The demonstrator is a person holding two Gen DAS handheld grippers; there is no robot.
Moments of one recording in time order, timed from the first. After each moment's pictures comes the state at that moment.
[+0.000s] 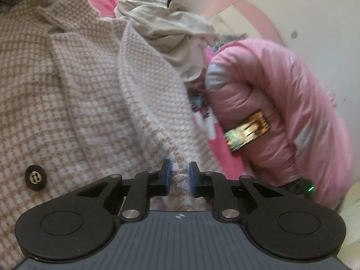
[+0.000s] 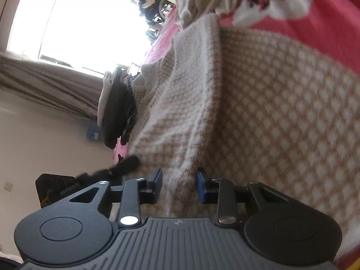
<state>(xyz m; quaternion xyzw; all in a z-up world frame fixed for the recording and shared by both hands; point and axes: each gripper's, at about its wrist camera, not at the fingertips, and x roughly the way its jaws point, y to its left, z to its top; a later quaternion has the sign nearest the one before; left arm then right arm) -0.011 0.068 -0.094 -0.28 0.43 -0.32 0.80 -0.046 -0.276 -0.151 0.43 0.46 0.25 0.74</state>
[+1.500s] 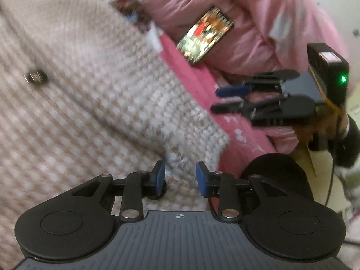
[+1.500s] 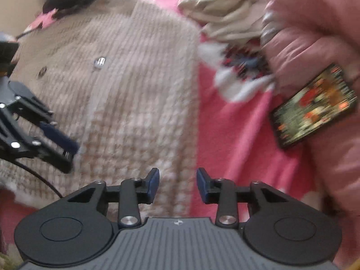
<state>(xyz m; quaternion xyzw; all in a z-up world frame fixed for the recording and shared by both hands) -0.028 -0.035 -0.095 -0.09 0.49 -0.47 0.73 -0.055 -0.318 -0.066 -0.14 0.50 0.18 0.84</state>
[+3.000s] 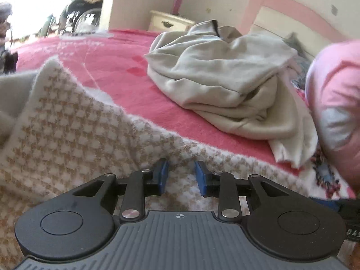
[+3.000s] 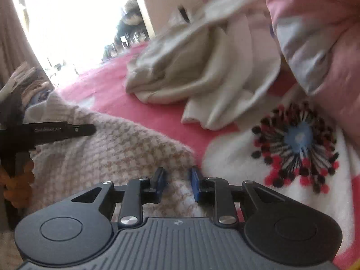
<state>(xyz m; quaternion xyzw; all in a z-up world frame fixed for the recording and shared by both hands) 0.232 0.023 -0.143 -0.06 0.35 -0.20 0.91 0.144 -0.239 -0.157 0.09 0.37 0.08 0.92</state>
